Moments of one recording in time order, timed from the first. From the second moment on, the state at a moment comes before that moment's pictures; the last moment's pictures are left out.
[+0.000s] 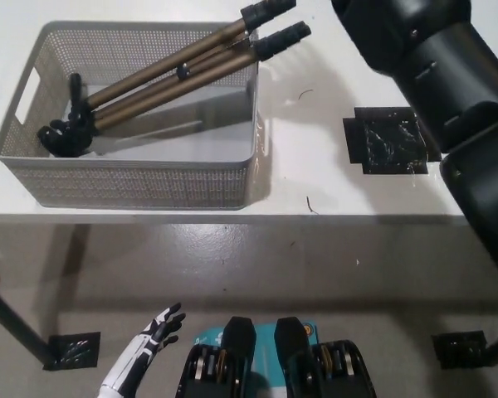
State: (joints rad) left_arm -0.08 0.18 -0.07 0.47 0.03 -0.34 -0.23; right_arm -1.56 -0.09 0.32 0.95 -0.76 -0.12 -0.15
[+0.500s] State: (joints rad) left_arm -0.08 0.18 -0.07 0.47 0.03 -0.34 -0.23; right_arm -1.09 -0.09 0.12 0.39 -0.57 -0.09 -0.12
